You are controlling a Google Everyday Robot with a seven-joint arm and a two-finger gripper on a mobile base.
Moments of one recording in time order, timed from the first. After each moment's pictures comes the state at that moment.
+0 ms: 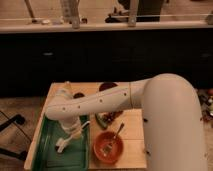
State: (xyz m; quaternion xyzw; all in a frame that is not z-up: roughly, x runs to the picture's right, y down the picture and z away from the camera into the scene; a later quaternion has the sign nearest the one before) arm -0.134 0.228 0.734 -0.37 -0.01 -0.17 0.91
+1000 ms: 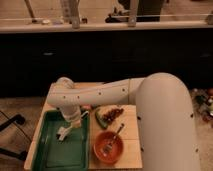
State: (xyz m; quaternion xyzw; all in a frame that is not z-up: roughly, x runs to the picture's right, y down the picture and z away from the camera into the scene) arm -0.161 0.182 0.758 -0.36 -0.02 -0.17 0.92
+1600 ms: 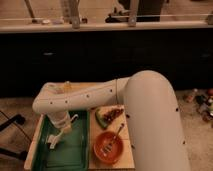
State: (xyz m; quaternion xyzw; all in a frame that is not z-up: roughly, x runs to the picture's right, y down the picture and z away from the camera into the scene) arm -0.198 0.208 0.739 -0.35 -0.05 -0.23 0.90
